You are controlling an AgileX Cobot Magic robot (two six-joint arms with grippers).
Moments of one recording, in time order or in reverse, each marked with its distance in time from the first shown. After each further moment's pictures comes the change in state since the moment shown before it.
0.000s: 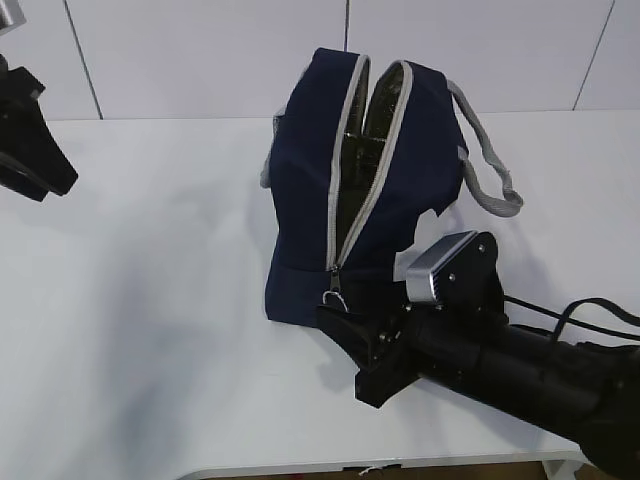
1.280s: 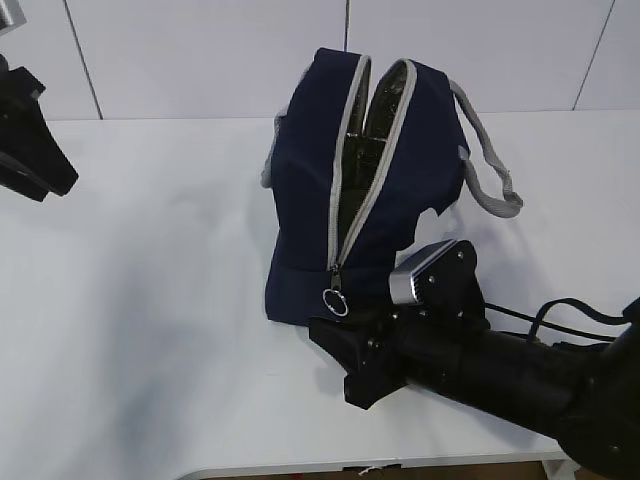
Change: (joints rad) left arm 0.000 0.000 0.000 0.000 0.000 0.000; right arm 0.000 0.073 -0.053 -0.018 0.035 0.059
